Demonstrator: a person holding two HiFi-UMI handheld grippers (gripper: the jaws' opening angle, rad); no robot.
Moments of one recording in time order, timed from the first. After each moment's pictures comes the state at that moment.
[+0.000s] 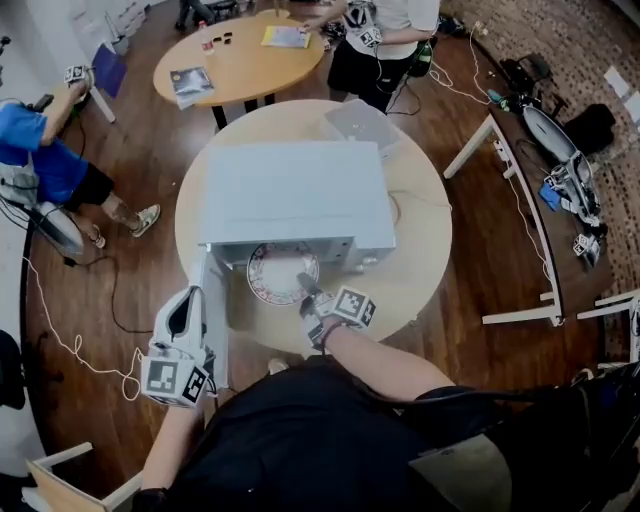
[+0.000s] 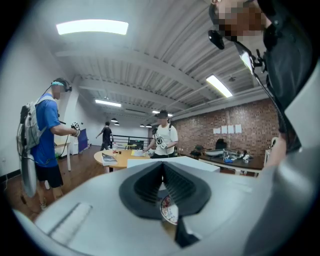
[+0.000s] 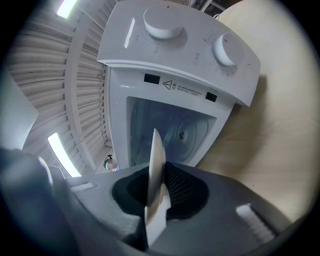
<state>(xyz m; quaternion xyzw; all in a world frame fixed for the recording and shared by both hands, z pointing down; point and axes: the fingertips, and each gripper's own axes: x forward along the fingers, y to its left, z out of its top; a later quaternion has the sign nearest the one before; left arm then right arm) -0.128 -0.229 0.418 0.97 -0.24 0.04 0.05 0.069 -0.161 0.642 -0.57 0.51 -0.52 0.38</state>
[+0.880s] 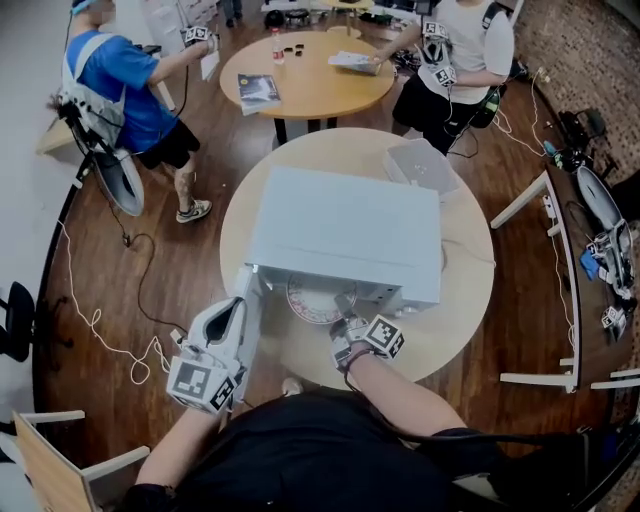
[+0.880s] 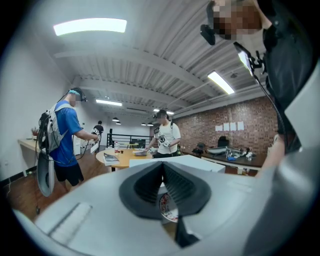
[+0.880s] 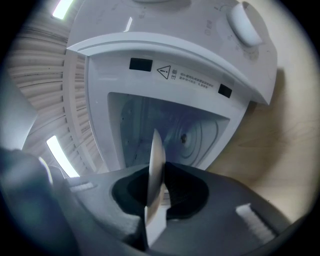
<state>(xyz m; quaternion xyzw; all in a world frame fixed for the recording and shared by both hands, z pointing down) -0.115 -0.238 0.419 0.97 -0.25 0.06 0.04 0.084 -0.188 0.650 -0.56 0.51 -0.52 0.39</state>
